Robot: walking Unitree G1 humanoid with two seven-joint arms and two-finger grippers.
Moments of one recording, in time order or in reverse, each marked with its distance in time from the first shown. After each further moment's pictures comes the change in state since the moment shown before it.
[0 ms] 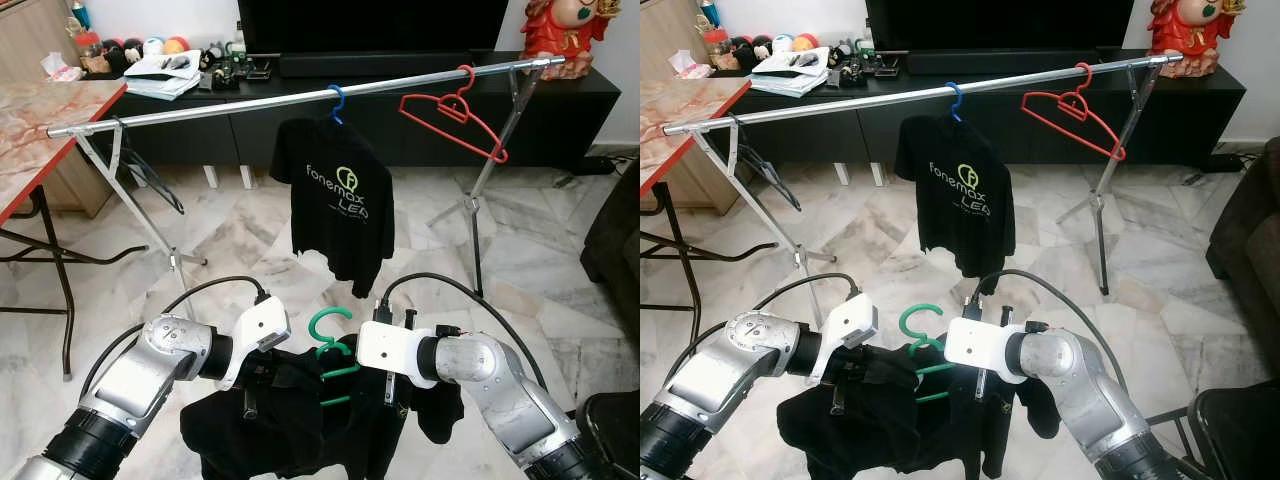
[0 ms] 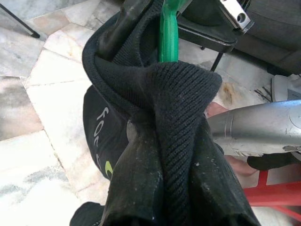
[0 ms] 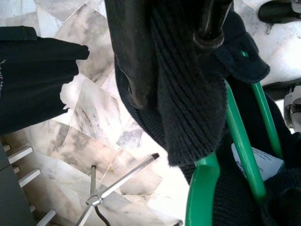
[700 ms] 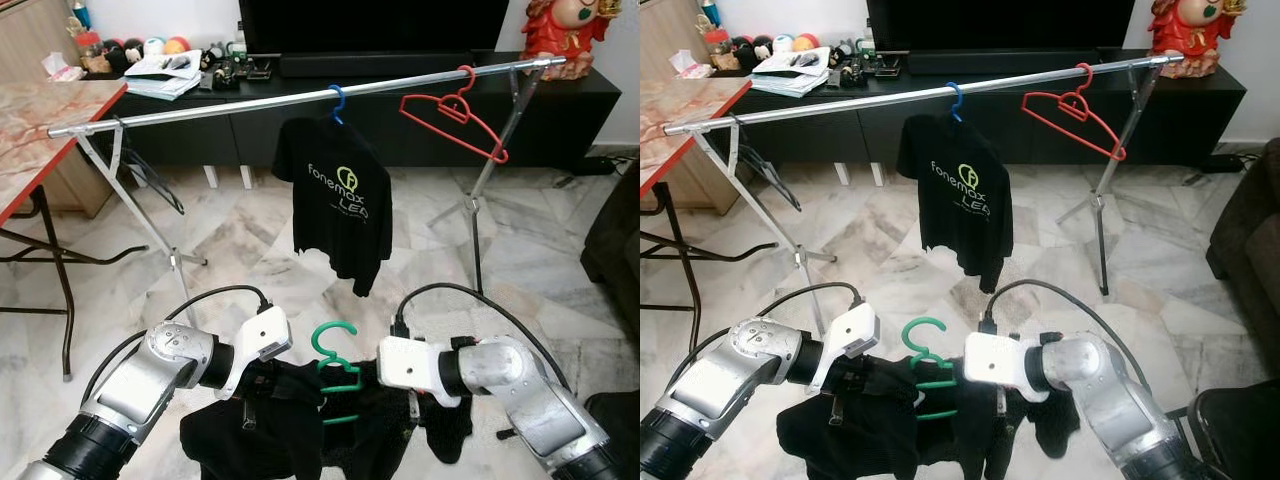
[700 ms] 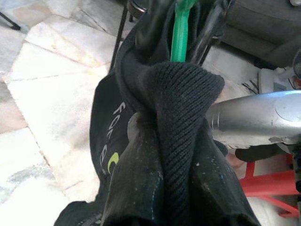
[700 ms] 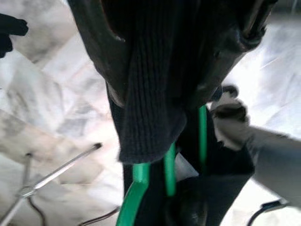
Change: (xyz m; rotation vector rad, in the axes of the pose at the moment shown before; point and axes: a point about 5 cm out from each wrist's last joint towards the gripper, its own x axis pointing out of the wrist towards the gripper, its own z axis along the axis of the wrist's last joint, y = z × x) left arm 0.007 -0.007 -0.007 -0.012 0.024 -0.053; right arm -0.026 0.013 -0.017 0.046 -0.069 0.334
